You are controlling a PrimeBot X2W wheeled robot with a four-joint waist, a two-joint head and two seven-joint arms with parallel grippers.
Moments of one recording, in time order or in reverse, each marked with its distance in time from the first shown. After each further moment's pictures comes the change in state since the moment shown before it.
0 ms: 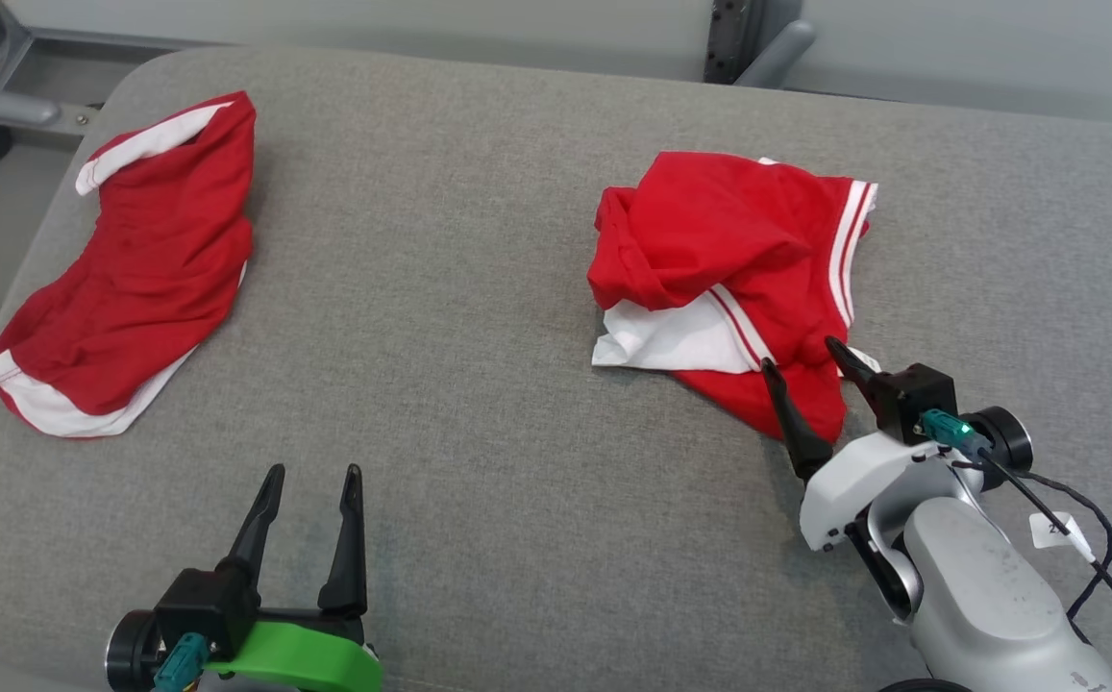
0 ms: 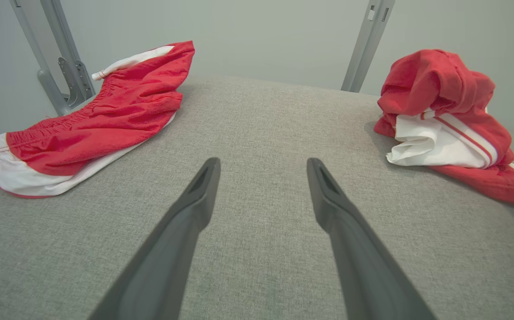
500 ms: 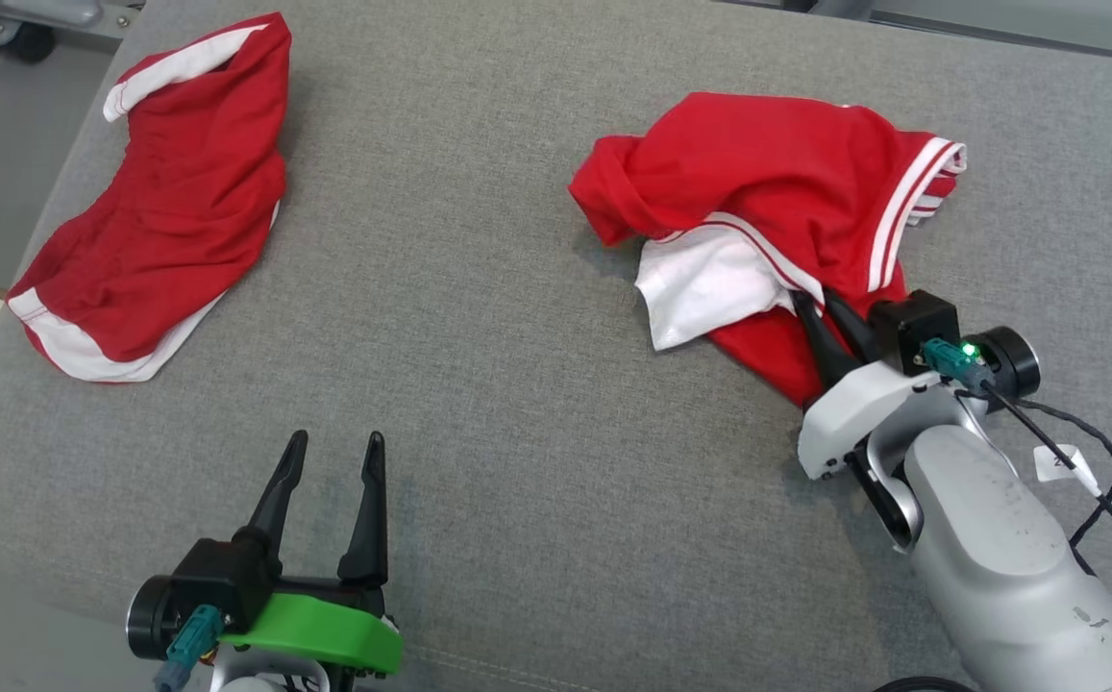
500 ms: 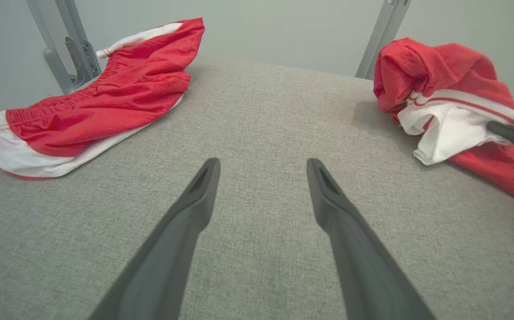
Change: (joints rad) left arm -0.056 0.000 -0.055 -0.008 -0.043 0.014 0.000; right arm -0.137 -0.011 0.007 0.080 -0.039 0.000 0.000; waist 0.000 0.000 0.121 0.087
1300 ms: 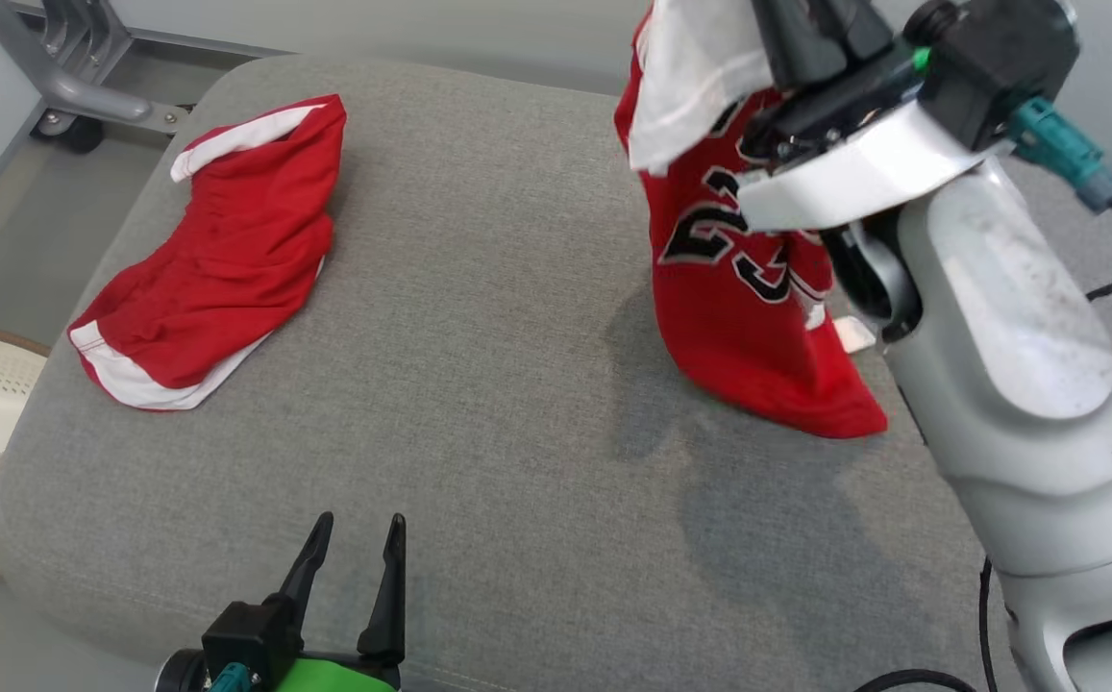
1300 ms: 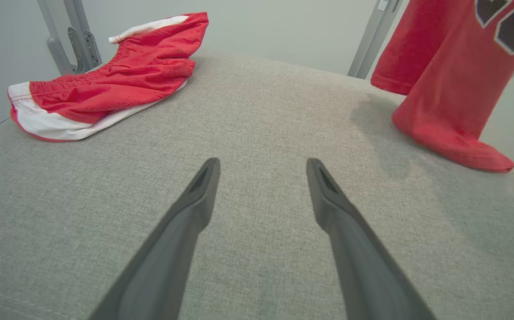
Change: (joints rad) left arm 0.087 -0.001 -0.025 0.062 -0.004 -0.022 0.000; right arm -0.305 0.019 0.069 -0.463 0.092 0.000 0.000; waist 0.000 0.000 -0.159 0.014
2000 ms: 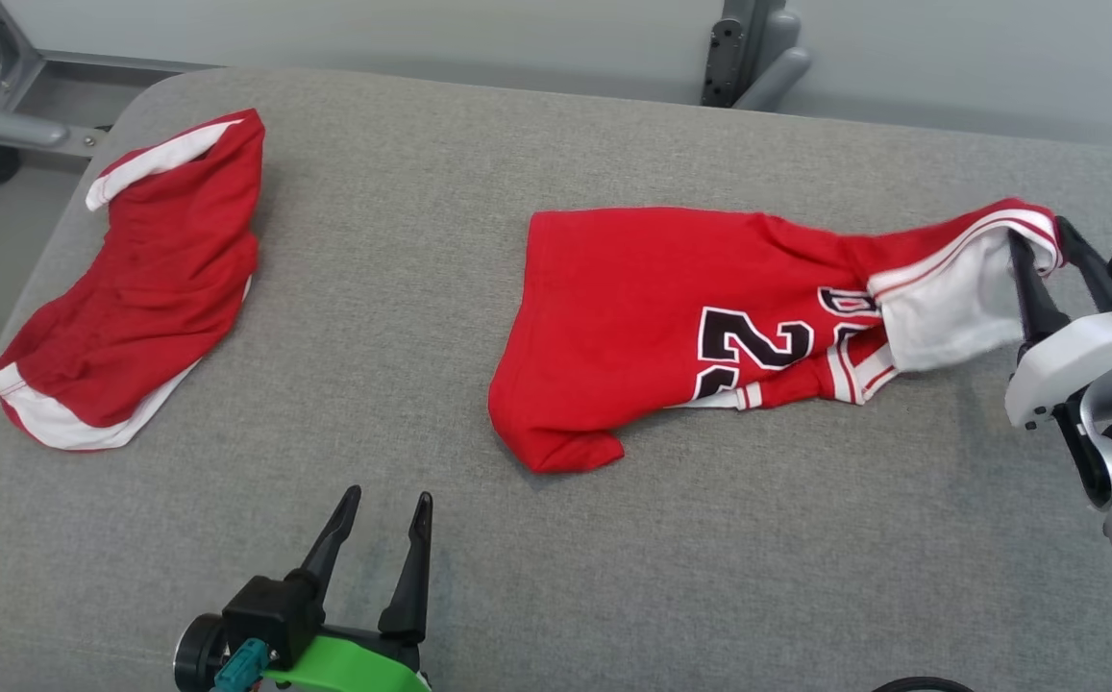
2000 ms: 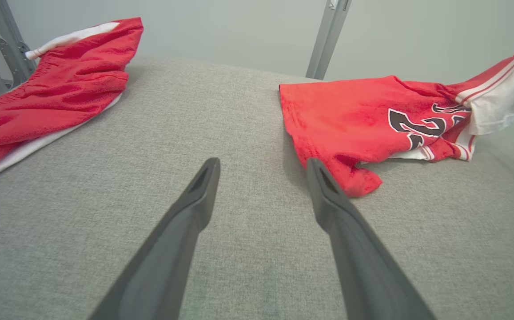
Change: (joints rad) left arm -0.037 -0.001 -0.032 0.002 0.004 -0.017 0.000; right arm 0.281 -0.276 -0.186 0.470 0.012 -0.001 0.001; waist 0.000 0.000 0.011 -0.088
